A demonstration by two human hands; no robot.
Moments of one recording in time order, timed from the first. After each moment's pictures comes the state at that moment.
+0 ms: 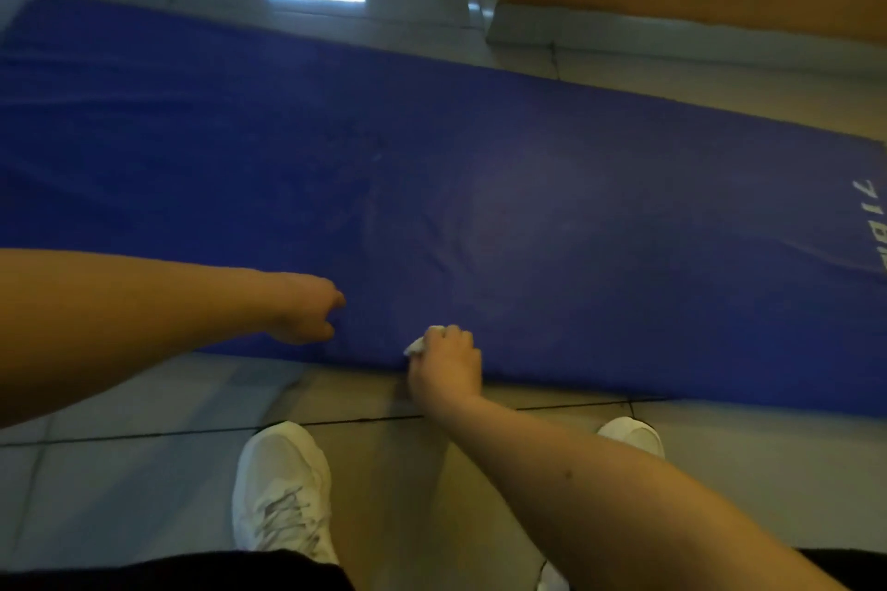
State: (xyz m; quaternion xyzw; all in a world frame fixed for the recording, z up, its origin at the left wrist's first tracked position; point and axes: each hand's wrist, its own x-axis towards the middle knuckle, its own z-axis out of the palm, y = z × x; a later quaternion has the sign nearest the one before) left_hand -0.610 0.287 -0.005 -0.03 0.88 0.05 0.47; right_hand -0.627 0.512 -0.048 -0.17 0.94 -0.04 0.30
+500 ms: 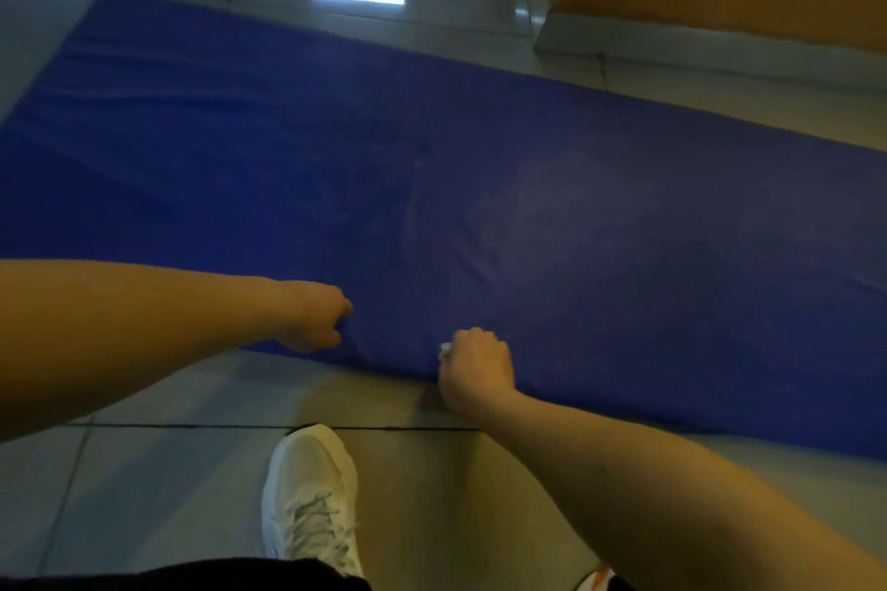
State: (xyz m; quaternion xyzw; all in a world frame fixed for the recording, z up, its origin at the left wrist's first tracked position) left_hand -0.584 0.256 -0.011 -0.06 0.87 0.05 0.49; right_hand -0.646 0.497 -0.053 -0.28 0.92 0.04 0.28
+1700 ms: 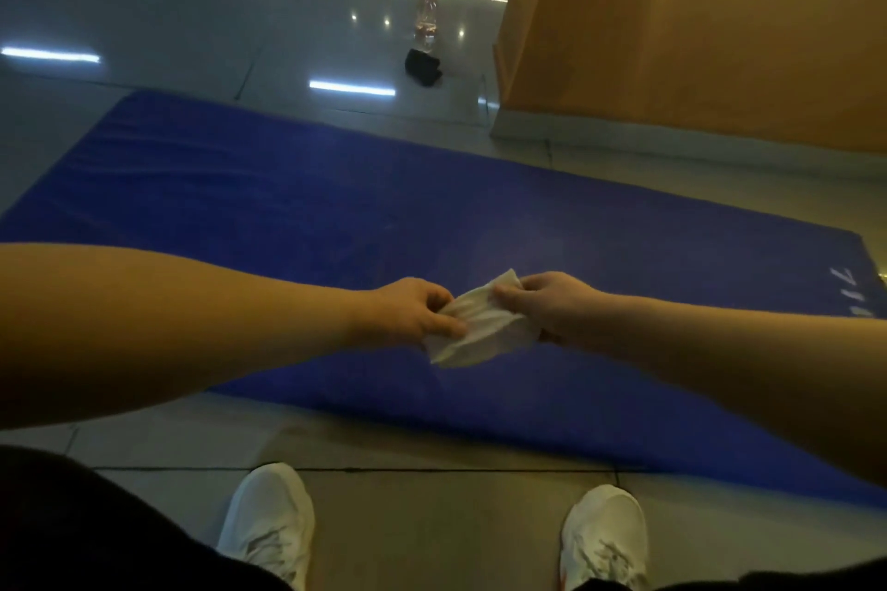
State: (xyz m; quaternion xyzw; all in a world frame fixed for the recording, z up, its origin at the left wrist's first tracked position) left_hand -0.655 0.377 0.104 -0.14 0.77 0.57 0.24; right_hand -0.772 0.567 0.142 -0.09 0.81 -0.34 0.47
